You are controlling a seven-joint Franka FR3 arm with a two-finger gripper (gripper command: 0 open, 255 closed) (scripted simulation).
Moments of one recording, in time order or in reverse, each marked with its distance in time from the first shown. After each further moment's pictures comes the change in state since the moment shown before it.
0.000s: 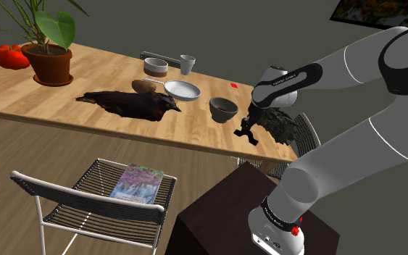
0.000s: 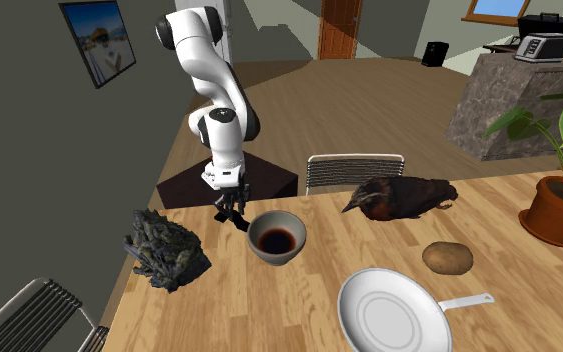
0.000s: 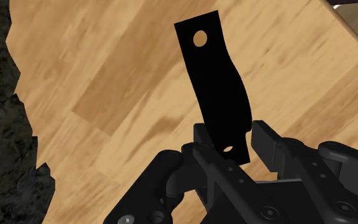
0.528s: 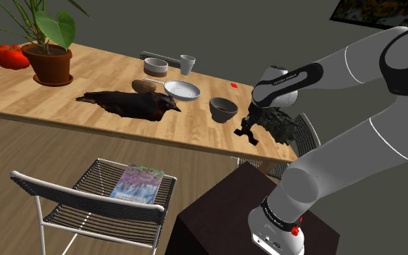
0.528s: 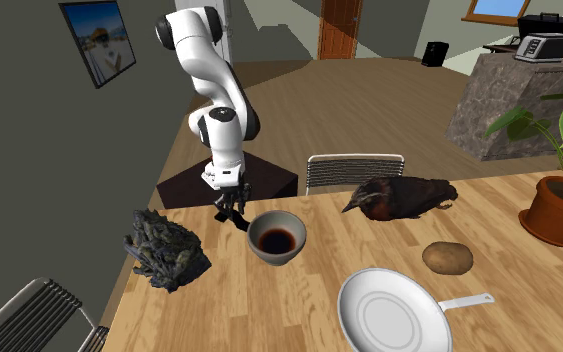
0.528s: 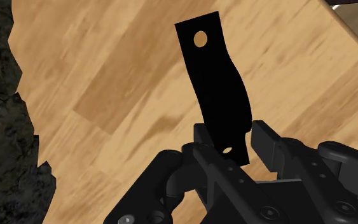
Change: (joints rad) arm -0.001 -0.005 0.002 0.003 -0.001 -0.008 0.001
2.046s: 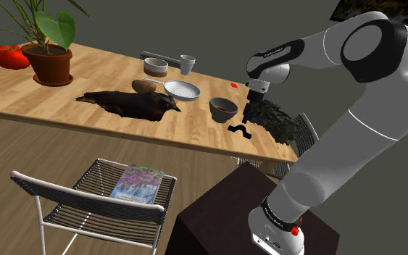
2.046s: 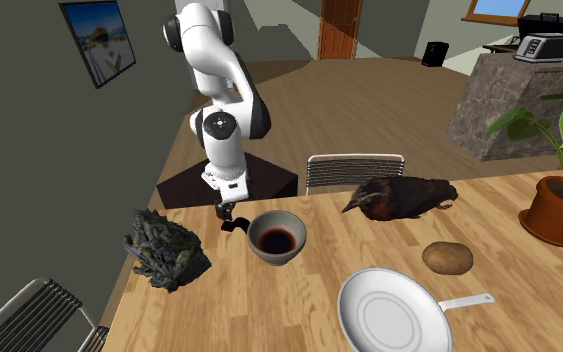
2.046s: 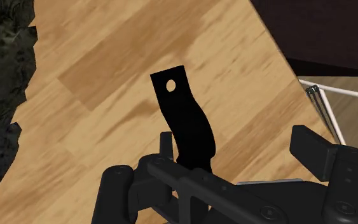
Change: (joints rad) arm 0.135 0.222 -0.115 0.387 0.250 -0.503 -0.408
